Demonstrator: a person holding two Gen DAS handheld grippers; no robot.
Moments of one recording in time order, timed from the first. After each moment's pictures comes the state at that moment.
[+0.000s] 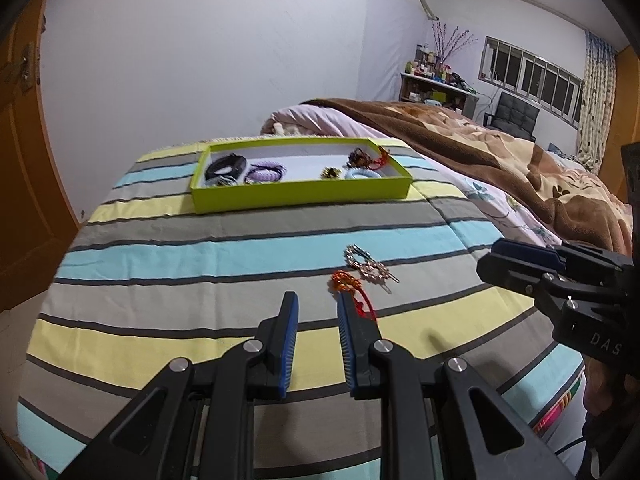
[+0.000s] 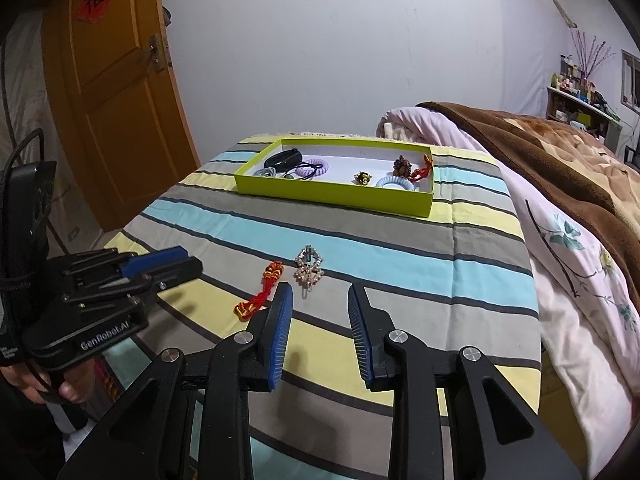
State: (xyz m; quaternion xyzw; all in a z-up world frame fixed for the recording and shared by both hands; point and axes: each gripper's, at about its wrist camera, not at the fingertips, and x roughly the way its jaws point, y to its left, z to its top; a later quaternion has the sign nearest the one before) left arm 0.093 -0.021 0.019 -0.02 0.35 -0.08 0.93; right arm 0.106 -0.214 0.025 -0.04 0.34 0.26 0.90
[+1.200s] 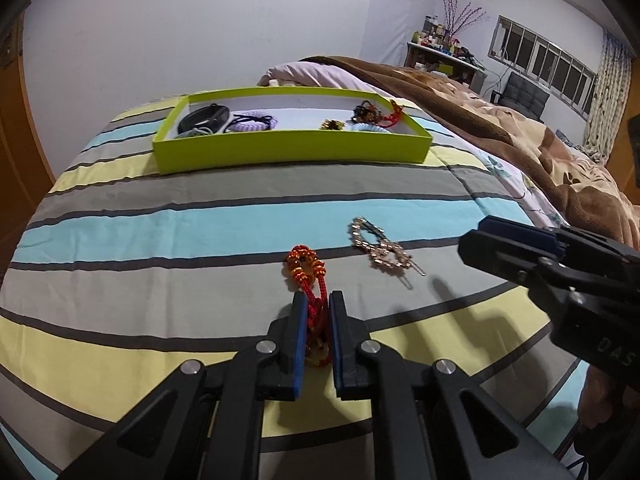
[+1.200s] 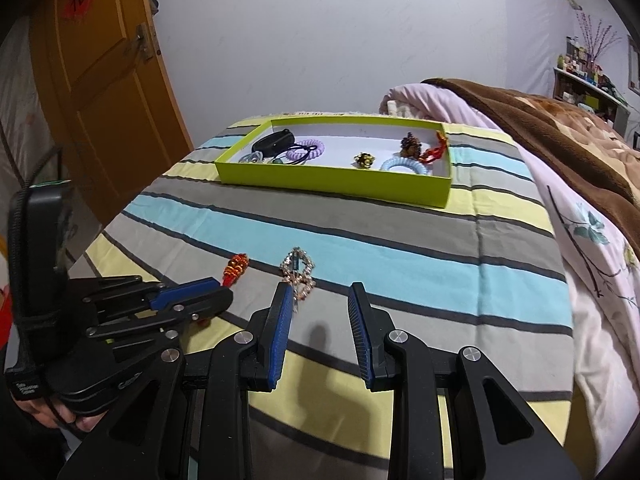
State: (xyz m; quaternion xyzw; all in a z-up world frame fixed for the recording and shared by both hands) left arm 0.137 -0.025 -0.018 -0.04 0.41 -0.08 0.91; right arm 0.155 -0.192 -0.003 -0.03 0.37 0.27 0.89
